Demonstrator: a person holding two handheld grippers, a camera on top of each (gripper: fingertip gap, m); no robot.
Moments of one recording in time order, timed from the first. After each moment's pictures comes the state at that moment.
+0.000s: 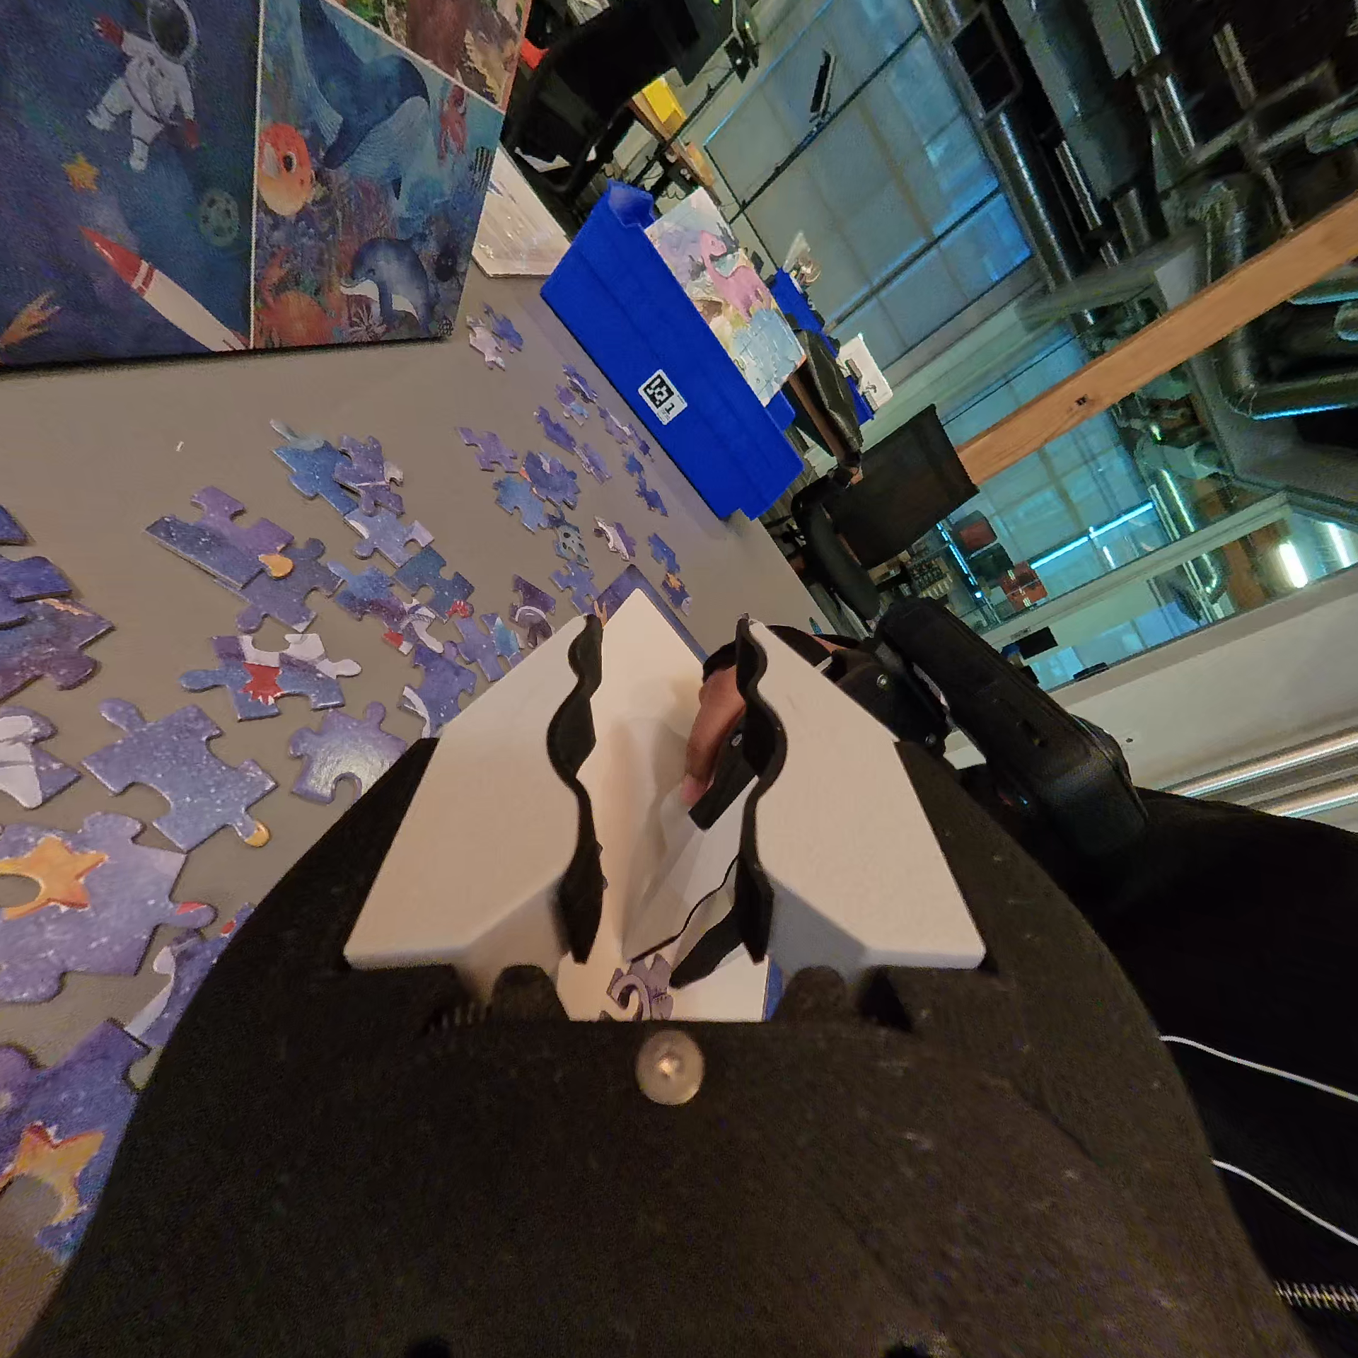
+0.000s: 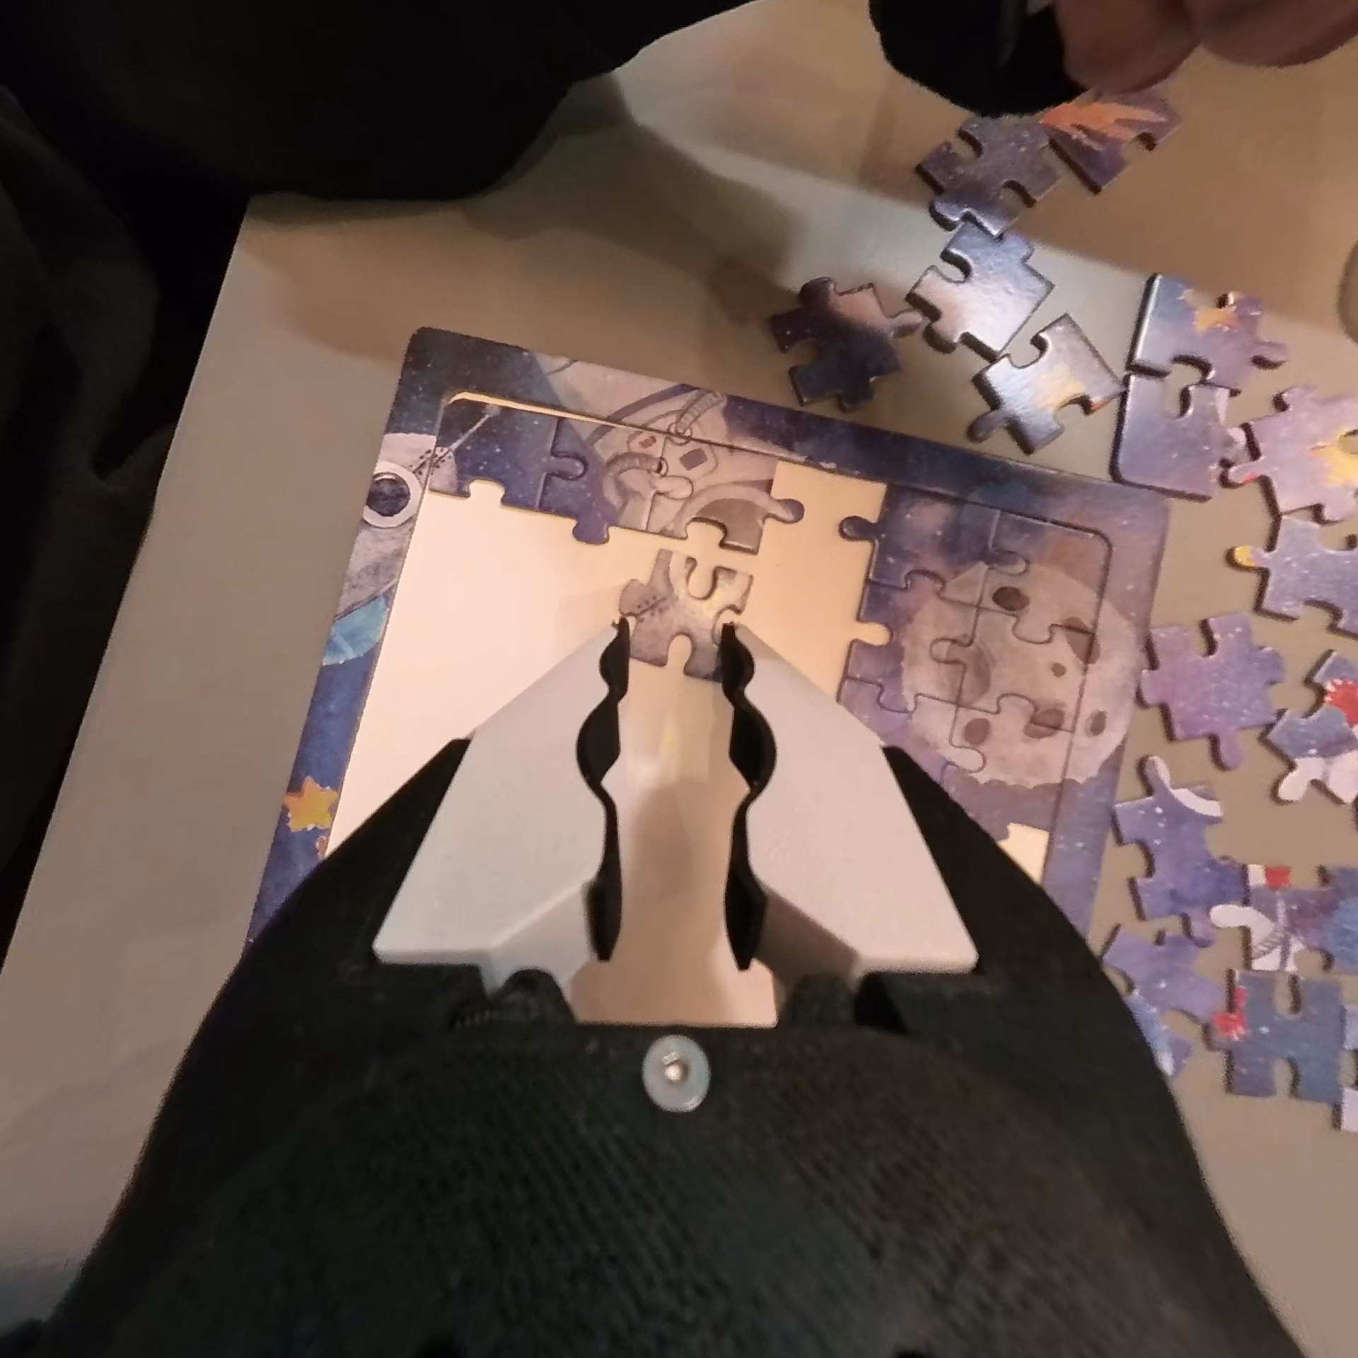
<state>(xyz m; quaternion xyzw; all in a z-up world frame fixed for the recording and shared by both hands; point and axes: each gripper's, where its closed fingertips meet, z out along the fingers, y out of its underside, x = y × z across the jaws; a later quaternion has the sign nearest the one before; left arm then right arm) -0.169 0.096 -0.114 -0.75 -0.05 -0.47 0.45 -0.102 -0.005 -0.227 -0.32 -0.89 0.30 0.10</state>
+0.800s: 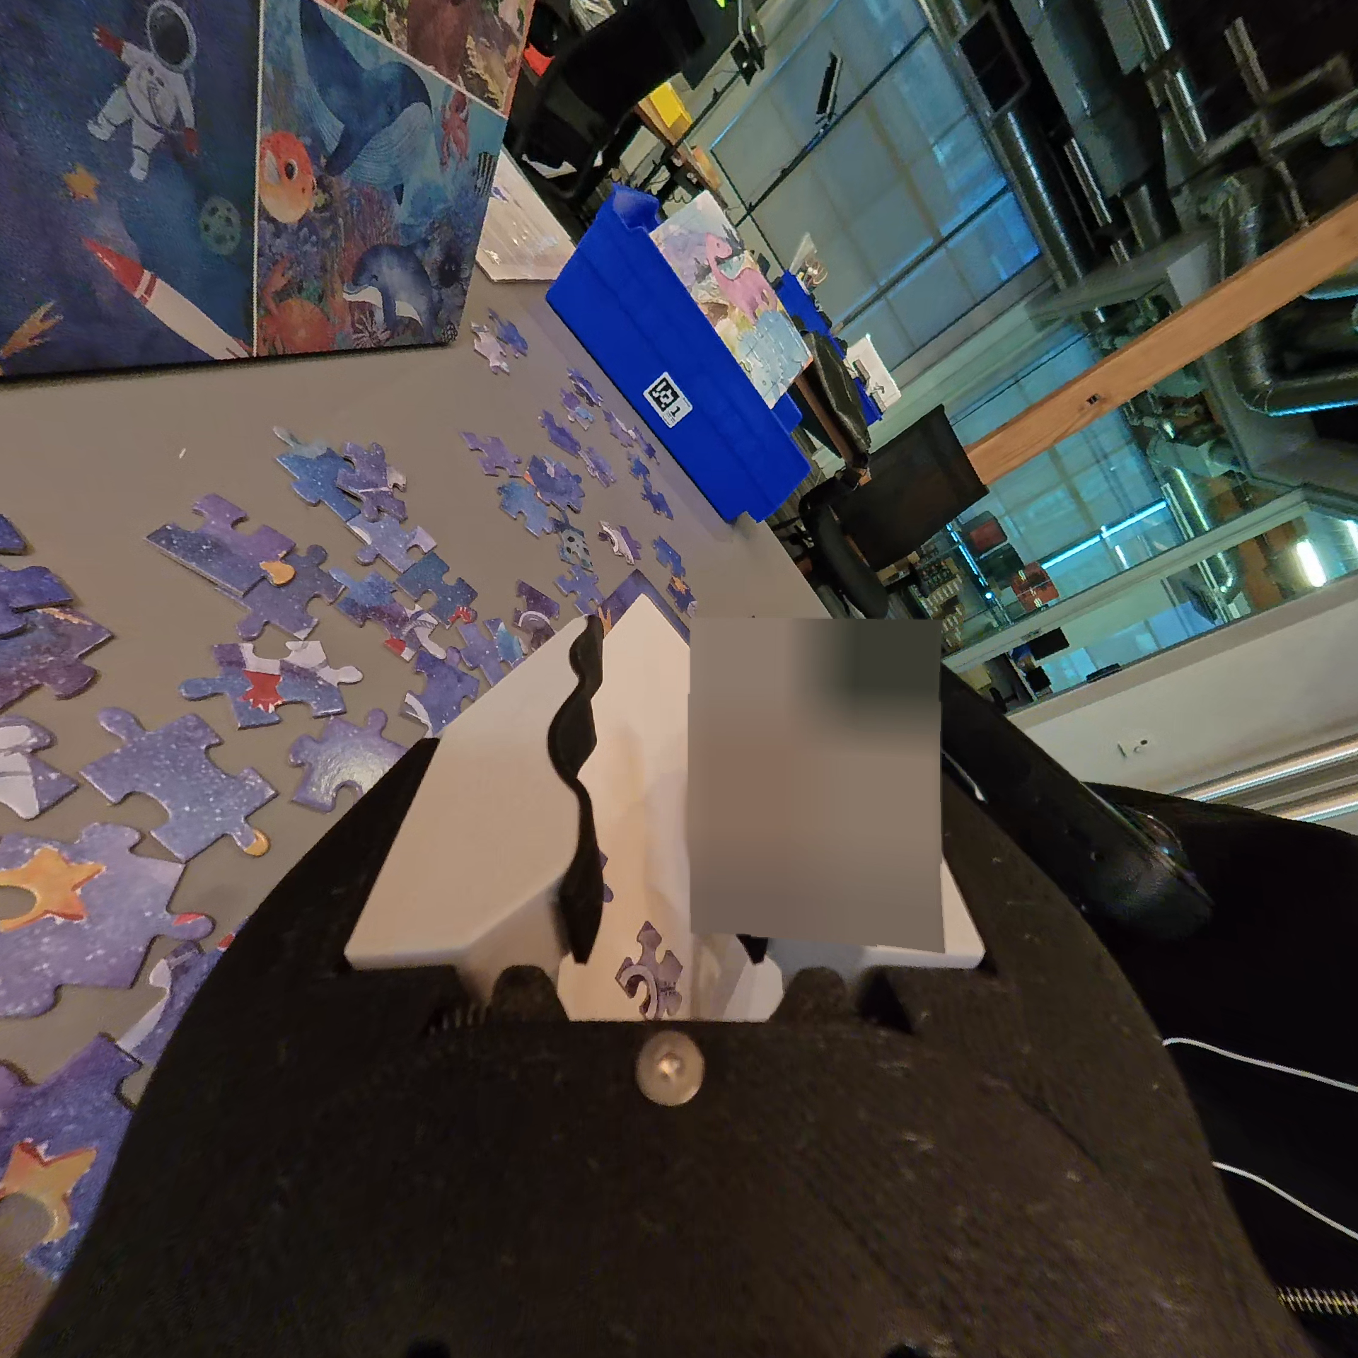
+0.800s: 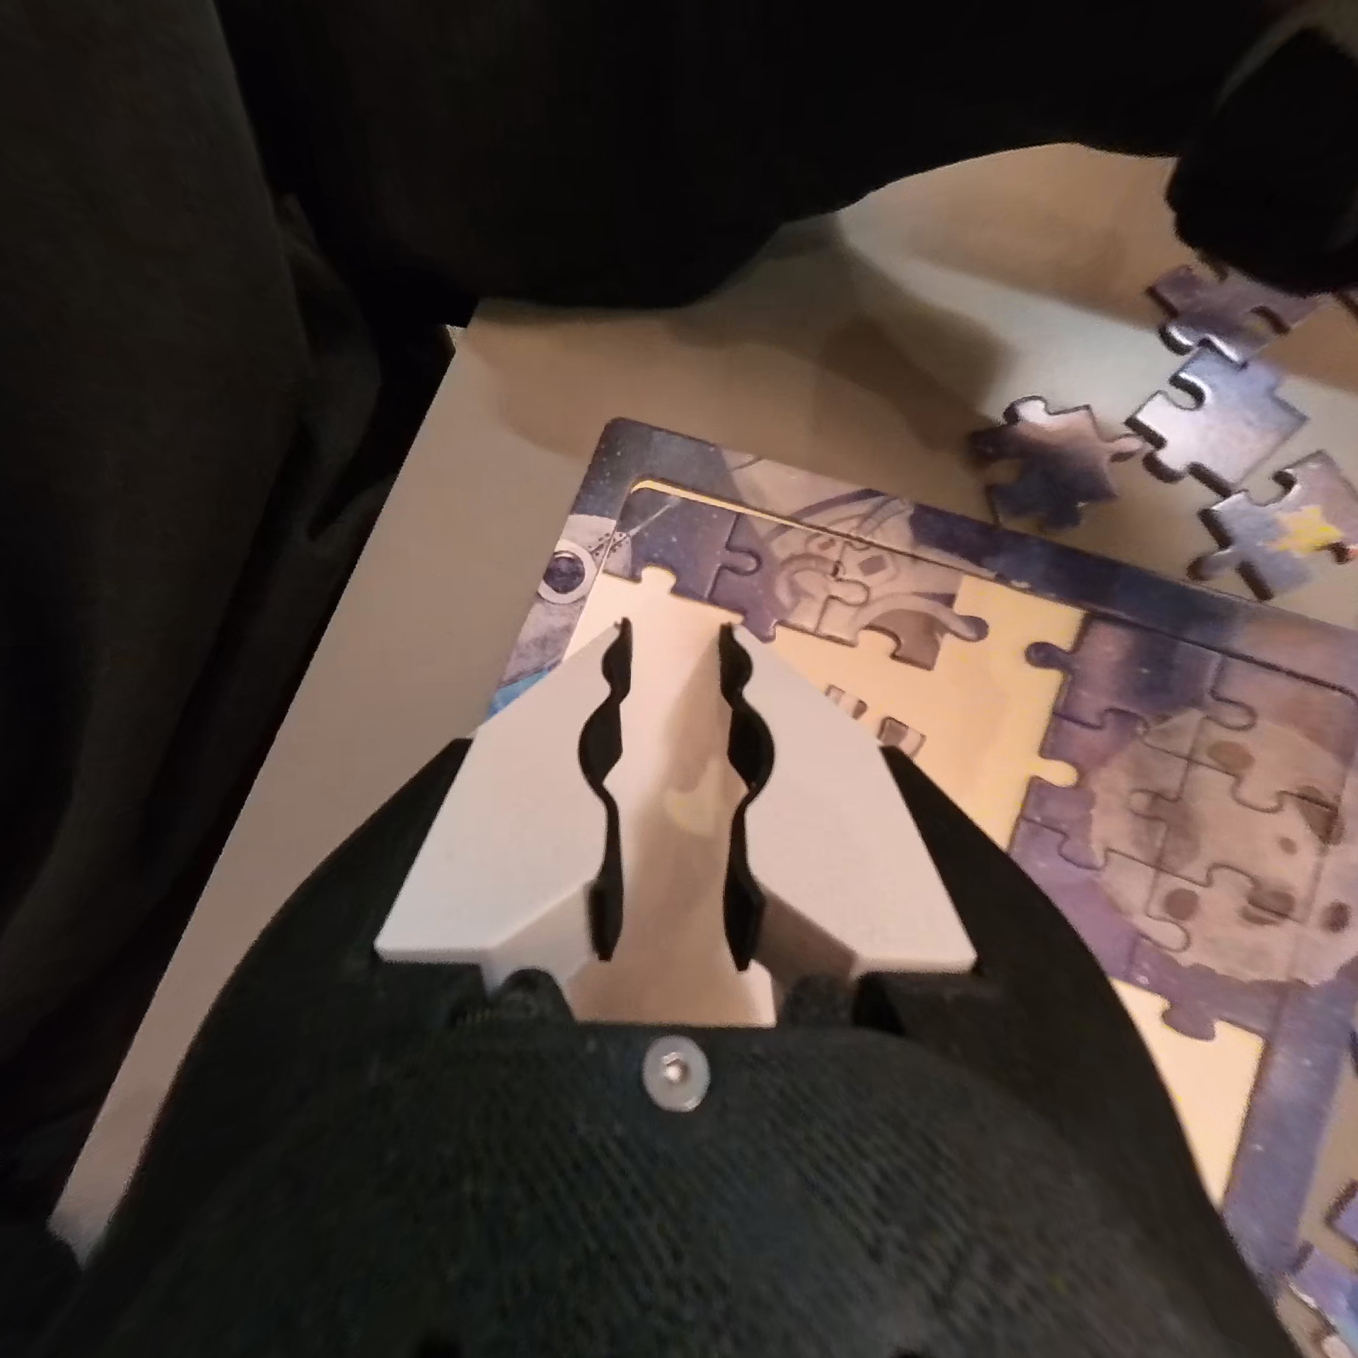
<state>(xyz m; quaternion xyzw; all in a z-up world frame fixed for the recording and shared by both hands) -0.167 0.099 -0.115 -0.76 -0.05 -0.46 0.46 -0.083 -0.056 -0.225 -0.28 -0.89 0.35 0.04</state>
